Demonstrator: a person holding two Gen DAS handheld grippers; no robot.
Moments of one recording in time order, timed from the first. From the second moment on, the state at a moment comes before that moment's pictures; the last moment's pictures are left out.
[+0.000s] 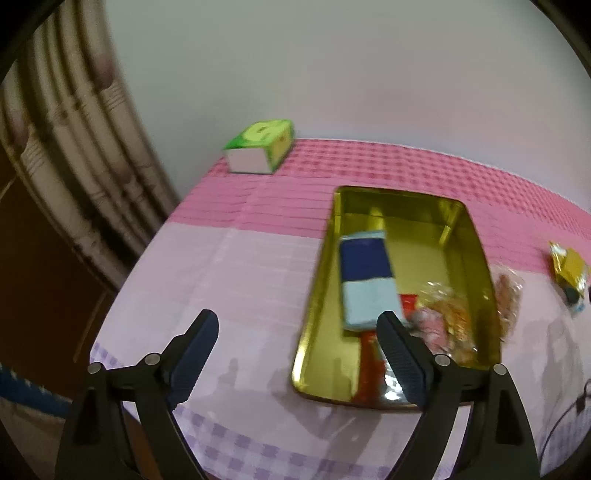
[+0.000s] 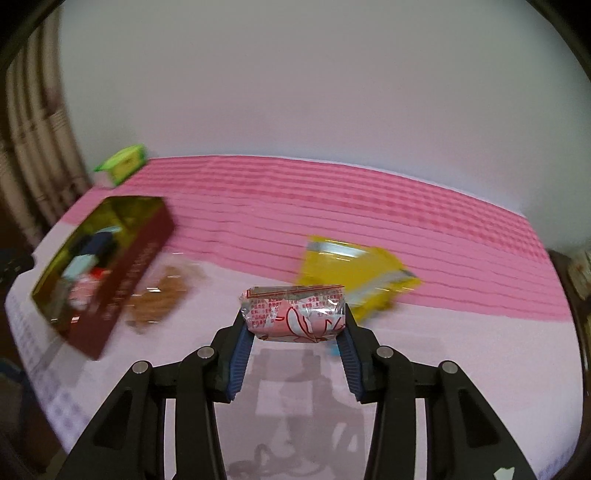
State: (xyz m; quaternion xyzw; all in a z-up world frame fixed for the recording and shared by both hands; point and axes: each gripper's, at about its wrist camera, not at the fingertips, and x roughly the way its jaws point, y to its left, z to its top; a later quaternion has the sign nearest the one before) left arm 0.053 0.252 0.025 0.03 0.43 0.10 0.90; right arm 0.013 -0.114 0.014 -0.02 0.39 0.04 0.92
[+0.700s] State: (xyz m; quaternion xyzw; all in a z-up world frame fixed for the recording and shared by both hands) left arm 0.050 0.289 0.025 -0.01 0.44 0.11 0.89; right arm 0.031 0.074 0.011 -0.10 0.40 0.23 0.88
